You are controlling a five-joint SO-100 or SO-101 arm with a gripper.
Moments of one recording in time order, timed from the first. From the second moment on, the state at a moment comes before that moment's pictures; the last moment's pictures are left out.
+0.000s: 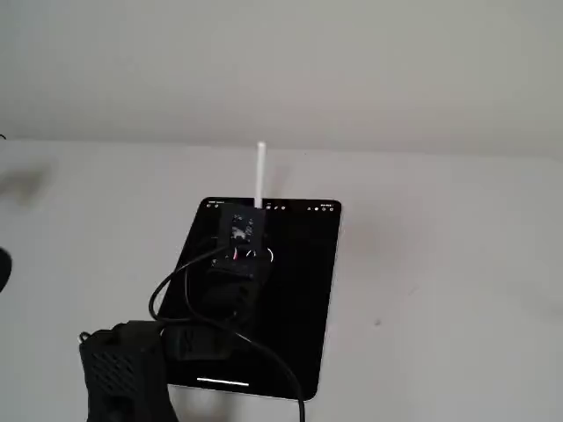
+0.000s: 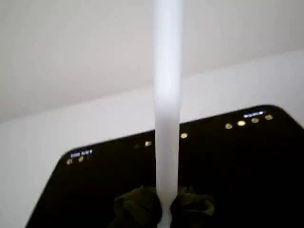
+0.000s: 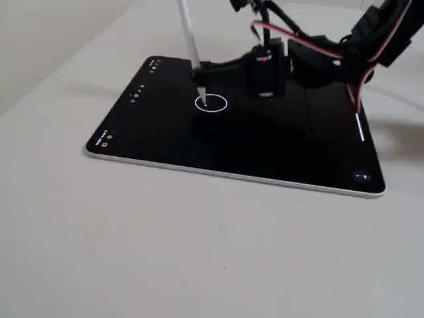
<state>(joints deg) -10.6 60.3 120.3 -54.7 -67.3</state>
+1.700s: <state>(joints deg) -9.8 62.9 122.3 -53.4 -70.4</state>
